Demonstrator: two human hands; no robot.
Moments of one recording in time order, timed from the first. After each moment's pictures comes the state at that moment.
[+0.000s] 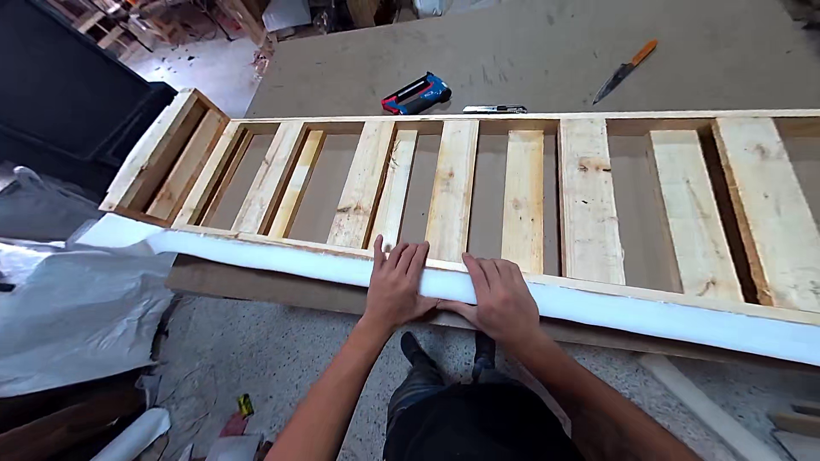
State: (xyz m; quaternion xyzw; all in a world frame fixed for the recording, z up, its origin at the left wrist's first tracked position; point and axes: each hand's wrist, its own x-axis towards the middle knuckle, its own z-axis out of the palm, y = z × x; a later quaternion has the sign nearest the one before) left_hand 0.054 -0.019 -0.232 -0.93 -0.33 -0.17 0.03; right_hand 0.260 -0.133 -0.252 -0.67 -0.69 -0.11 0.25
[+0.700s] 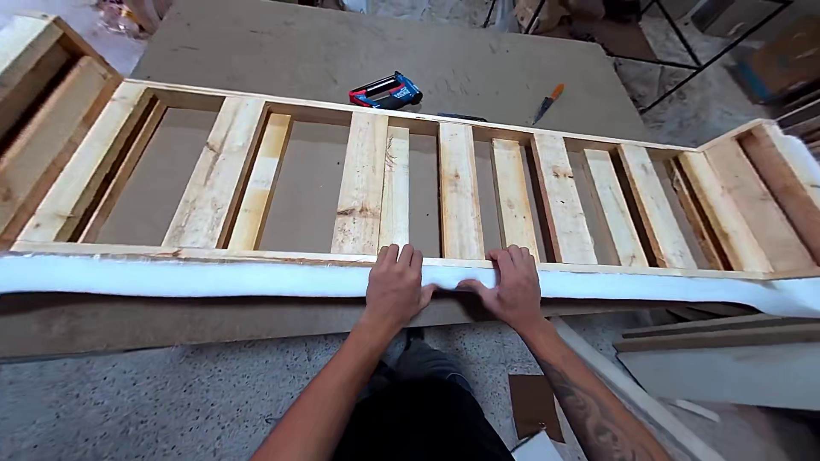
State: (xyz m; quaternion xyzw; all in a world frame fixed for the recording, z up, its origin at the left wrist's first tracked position) left_hand 0.010 0.017 -0.238 -0.93 -0.31 -0.20 -0.03; right_hand 0.230 -0.123 -0.243 -0.77 -0.58 -0.12 0.23
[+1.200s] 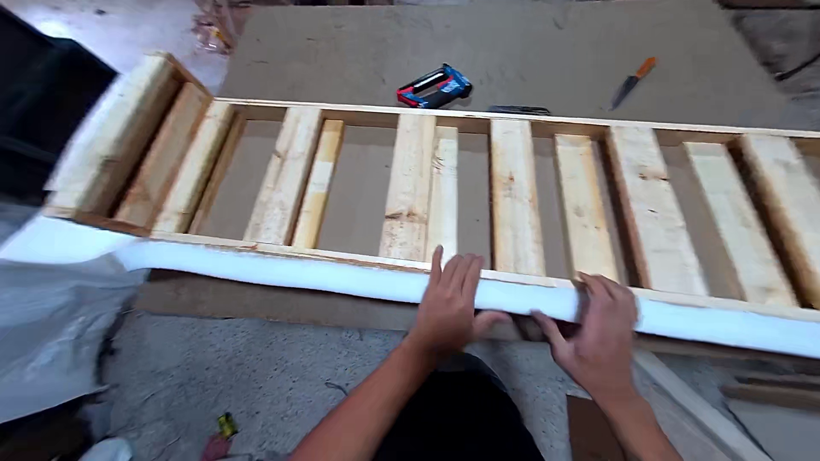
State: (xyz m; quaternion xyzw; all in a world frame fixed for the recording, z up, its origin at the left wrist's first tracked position) left_hand 0.005 0.007 -0.225 -0.92 -0.30 -0.24 -0.12; right_hand 0.218 -0.153 -0.232 -0.78 -0.55 -0.07 0.28
